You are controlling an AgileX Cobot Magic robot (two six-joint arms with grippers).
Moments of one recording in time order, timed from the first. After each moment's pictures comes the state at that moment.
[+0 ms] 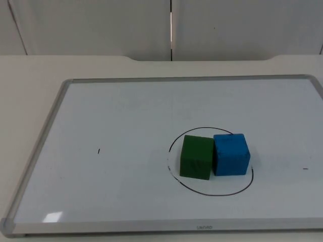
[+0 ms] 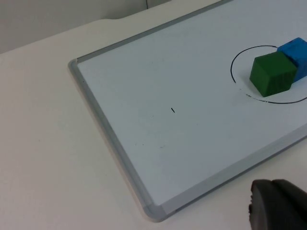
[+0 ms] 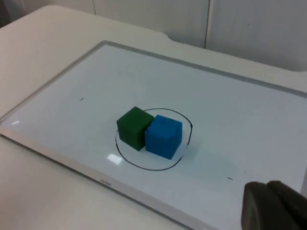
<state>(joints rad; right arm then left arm) 0.41 0.02 -0.54 0.08 0.99 -0.08 -0.41 0.00 -0.50 -0.03 1.09 0.10</state>
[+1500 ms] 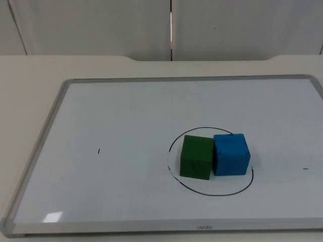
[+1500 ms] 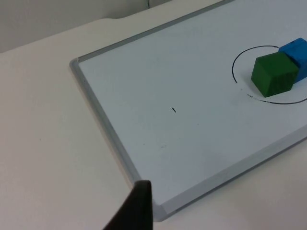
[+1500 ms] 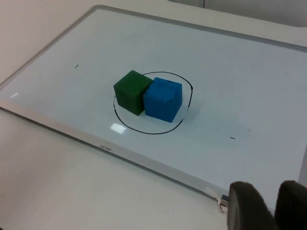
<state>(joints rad) 0.41 0.00 -0.52 0.06 1.08 -0.02 -0.41 0.00 -0.50 -0.02 1.09 0.10</state>
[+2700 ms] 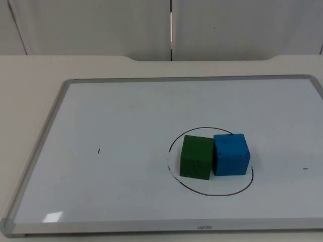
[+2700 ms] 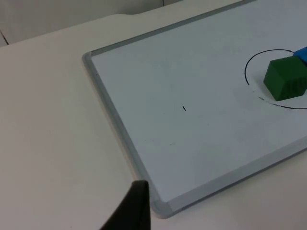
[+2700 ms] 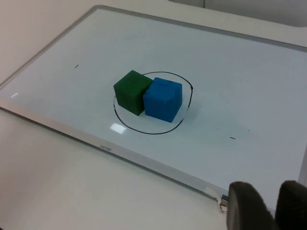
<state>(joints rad) 0.41 0.00 -0.52 0.06 1.08 -0.02 -0.41 0.00 -0.50 0.02 1.09 0.03</state>
